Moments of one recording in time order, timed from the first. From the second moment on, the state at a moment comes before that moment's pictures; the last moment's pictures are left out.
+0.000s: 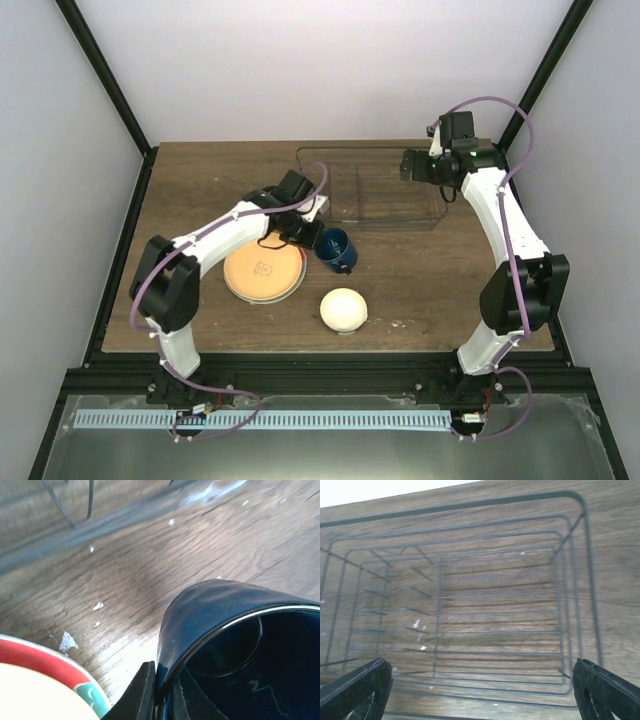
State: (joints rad) left arm -0.61 1.85 1.44 -0.74 0.33 -0.25; right arm 0.13 1.68 1.65 -0.82 -0.05 0.21
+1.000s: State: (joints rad) left arm -0.47 1.64 1.21 0.37 0.20 -0.41; right arm 0.01 1.66 1.26 -0.12 -1.30 0.78
